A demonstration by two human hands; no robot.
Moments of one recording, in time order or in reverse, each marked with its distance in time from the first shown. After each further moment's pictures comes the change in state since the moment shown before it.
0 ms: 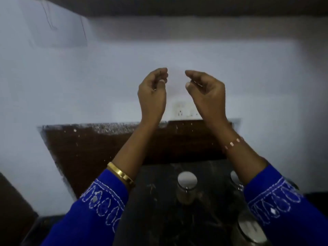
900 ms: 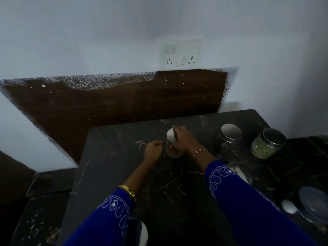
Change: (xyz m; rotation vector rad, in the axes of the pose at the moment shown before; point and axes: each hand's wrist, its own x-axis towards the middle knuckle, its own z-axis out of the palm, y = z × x) left_hand -0.201 -0.224 -0.023 0.462 -0.461 -0.958; right_hand -0.172 0.238 -0.010 -0.833 -0.903 0.666
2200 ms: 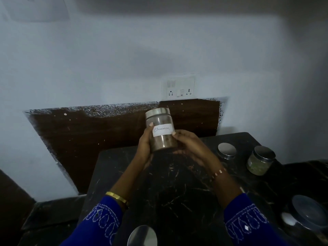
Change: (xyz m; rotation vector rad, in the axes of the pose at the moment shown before) left_hand -0.075 0.077 -0.081 -0.792 -0.264 0.356; right_hand -0.120 -0.076 -0.082 1.128 -0.018 -0.189
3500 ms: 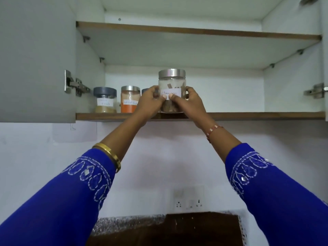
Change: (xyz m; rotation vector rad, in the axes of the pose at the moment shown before) left_hand 0.105 0.374 0.156 0.824 0.126 0.933; right_hand 0.079 -0.389 0.005 -0.323 0.407 -0.996
